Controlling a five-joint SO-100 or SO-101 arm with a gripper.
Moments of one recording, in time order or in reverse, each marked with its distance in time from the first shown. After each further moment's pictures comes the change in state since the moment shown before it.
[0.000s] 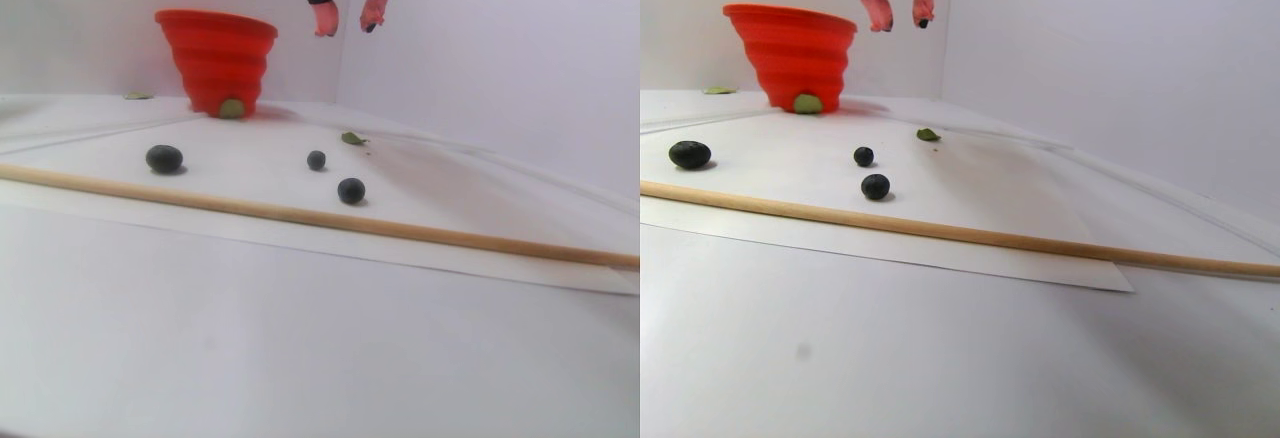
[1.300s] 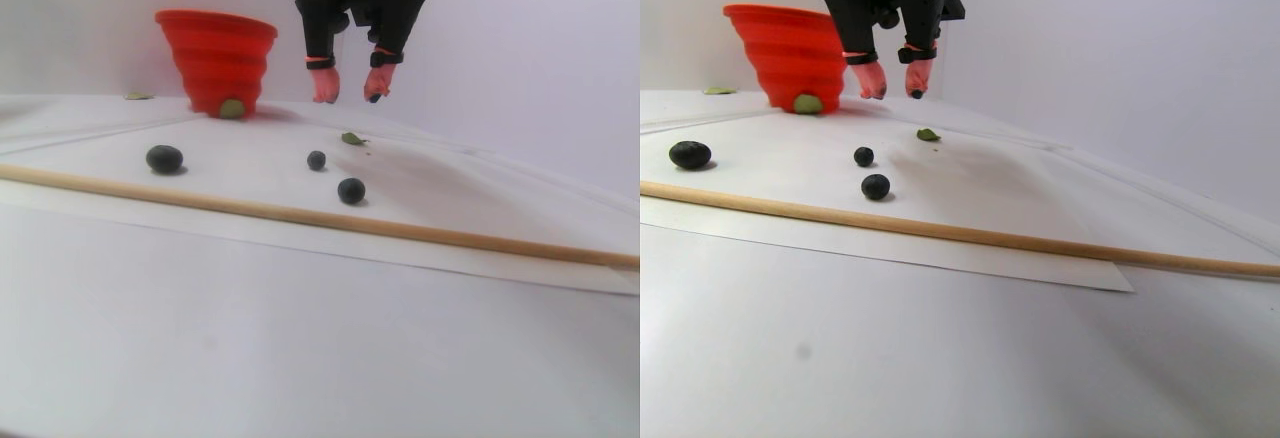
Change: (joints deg) arm 0.7 -9.1 9.0 -5.4 6.9
